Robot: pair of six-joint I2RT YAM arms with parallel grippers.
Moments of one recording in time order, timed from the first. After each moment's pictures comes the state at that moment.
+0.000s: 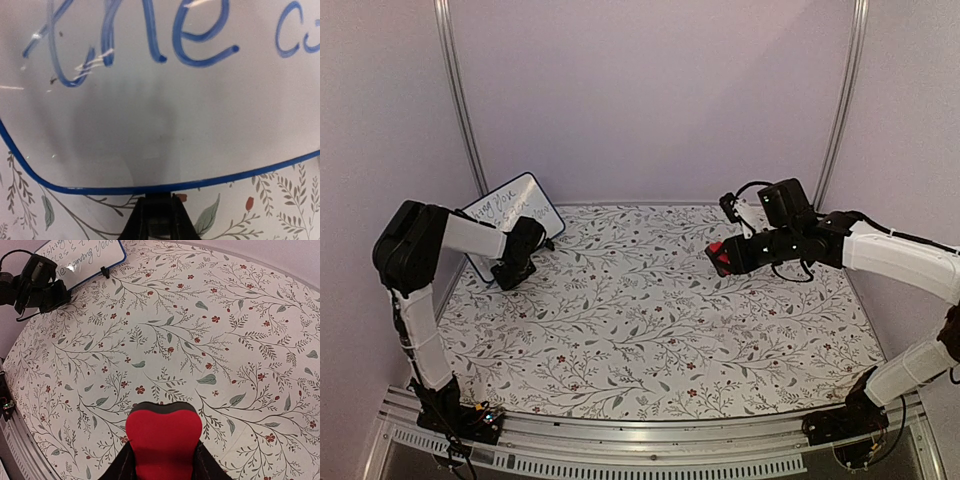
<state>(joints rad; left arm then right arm) -0.29 1.97 1.10 -0.33 -0.61 -0.99 0.66 1.39 1.08 -0.39 -0.14 0.19</state>
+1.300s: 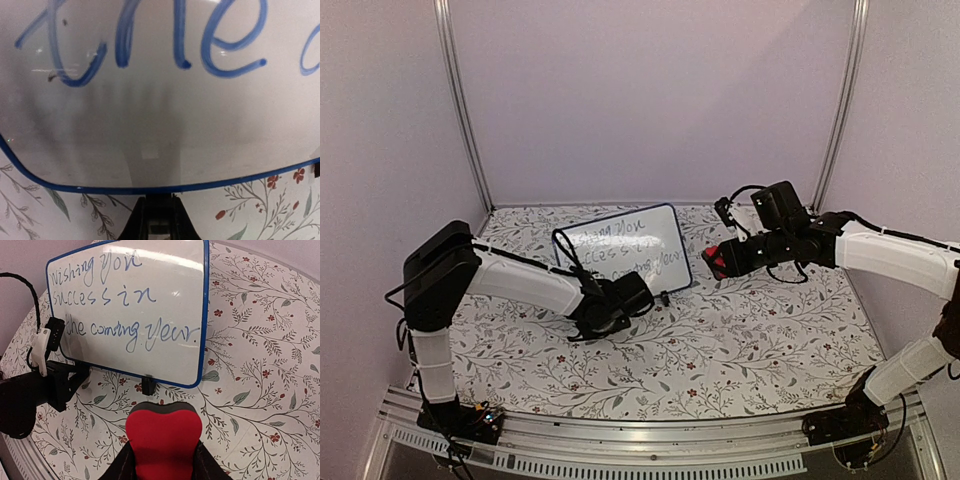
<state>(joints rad) -1.02 1.97 1.17 -0.50 -0.54 -1.29 0.67 1.44 1.09 -0.39 -0.14 0.20</state>
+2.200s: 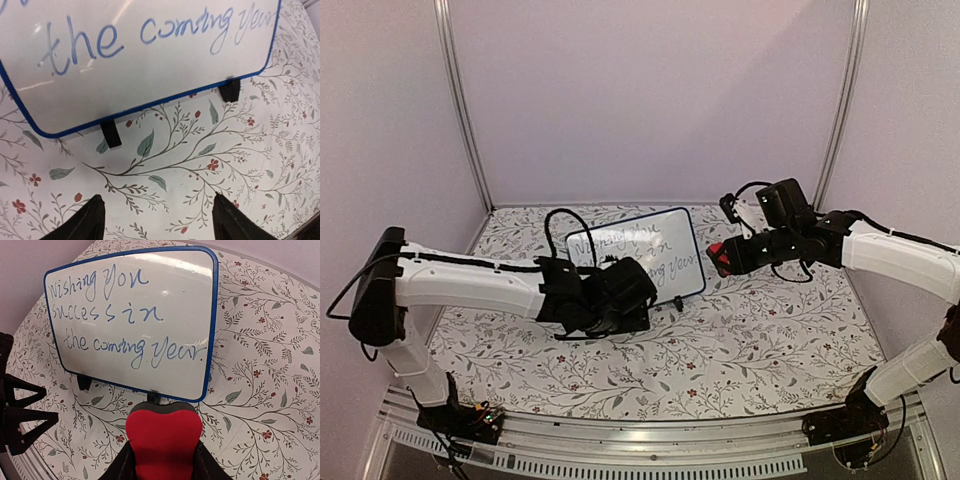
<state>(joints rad) -1.18 1.78 1.20 -0.56 -0.44 -1.17 0.67 1.40 1.09 -0.41 -0.11 0.20</state>
